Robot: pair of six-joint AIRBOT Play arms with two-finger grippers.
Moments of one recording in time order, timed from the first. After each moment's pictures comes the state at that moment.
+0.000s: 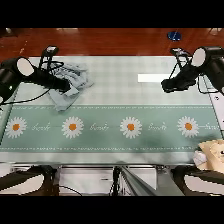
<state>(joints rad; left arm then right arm) -0.11 -1.33 1.19 1.37 -1.01 -1.29 0.11 -1.42 1.37 -1.57 1.33 1.56</state>
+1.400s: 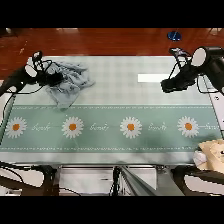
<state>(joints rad) 0.08 -1.69 1.30 1.24 -0.66 -1.47 0.11 -1.42 1.37 -1.55 1.32 1.53</state>
